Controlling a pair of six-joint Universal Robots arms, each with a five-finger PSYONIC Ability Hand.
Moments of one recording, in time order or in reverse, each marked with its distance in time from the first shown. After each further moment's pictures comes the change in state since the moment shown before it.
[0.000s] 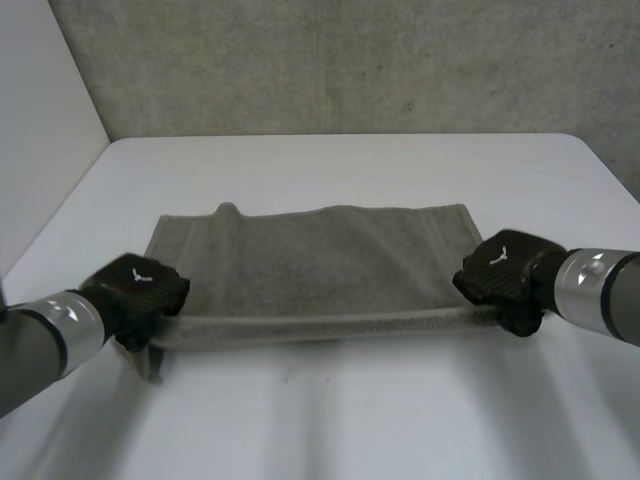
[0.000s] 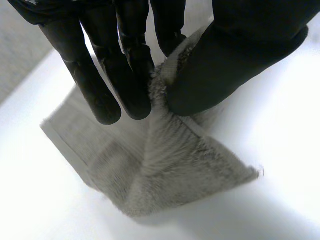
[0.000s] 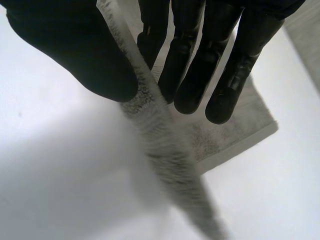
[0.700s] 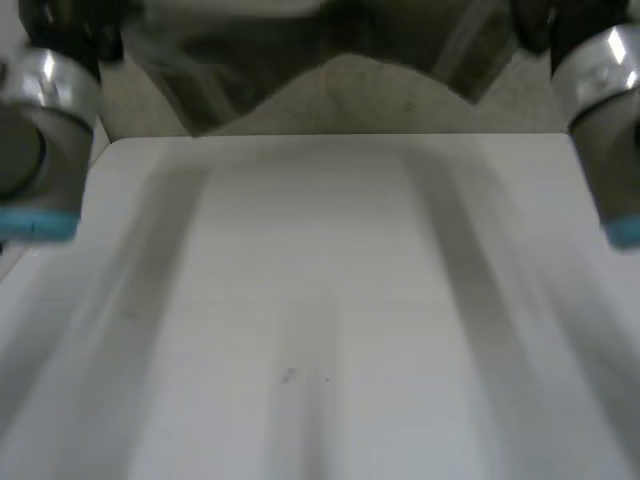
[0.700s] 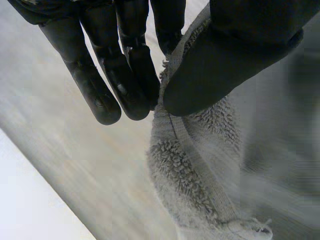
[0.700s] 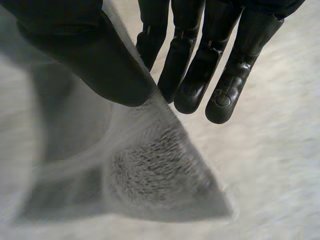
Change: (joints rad) left arm -0.093 -0.150 0.517 0.746 -0.186 -0.181; right arm 0.070 -0.028 -0.191 -0.998 0.142 0.138; left_hand 0.009 0.001 0.000 0.000 0.003; right_hand 0.006 0.000 0.000 0.000 0.009
